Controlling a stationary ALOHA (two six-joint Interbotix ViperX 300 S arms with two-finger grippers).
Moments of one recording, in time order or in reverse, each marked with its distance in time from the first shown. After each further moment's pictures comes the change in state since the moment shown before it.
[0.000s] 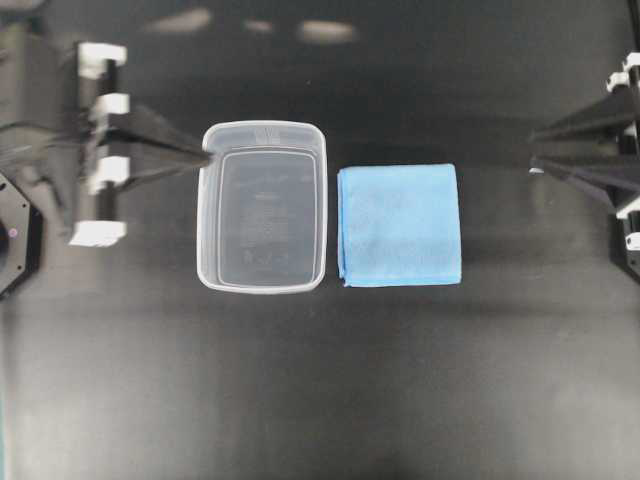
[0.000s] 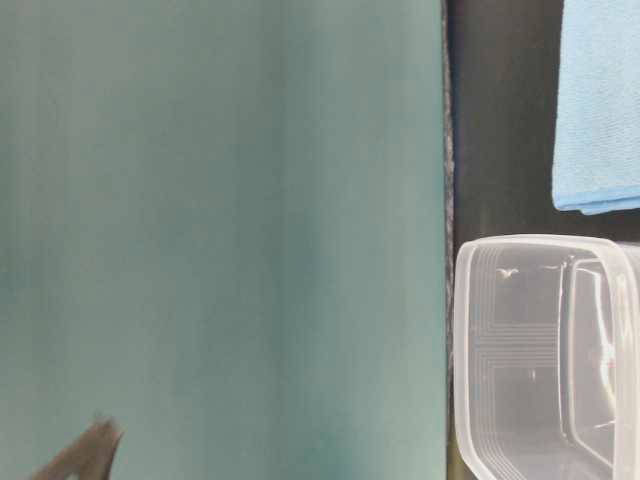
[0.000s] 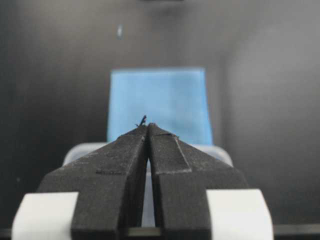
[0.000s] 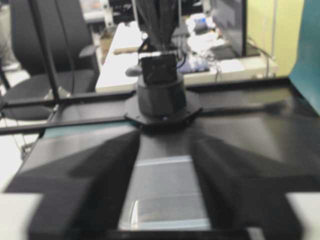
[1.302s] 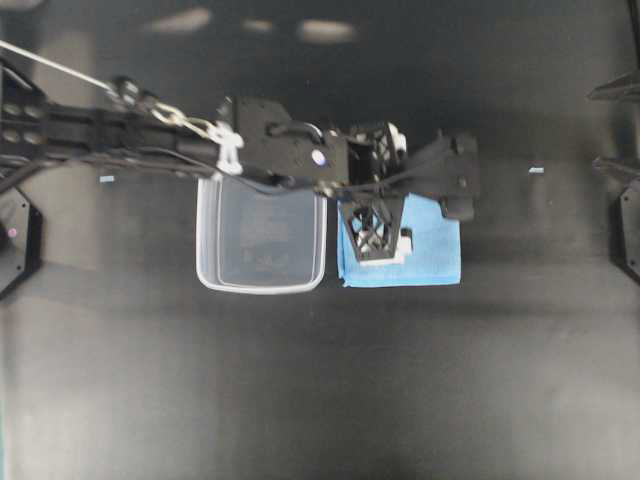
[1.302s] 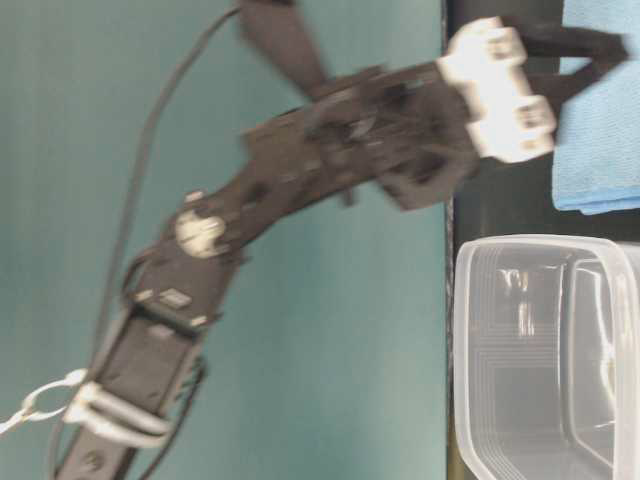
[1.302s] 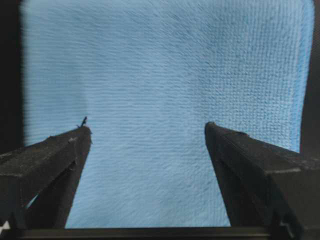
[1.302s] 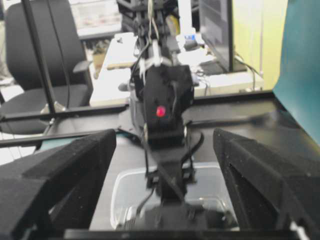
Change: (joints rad) left arm -0.009 1.101 -0.758 0.002 0.305 0.005; right arm -0.029 -0.229 -0.003 0.002 0.192 -0.006
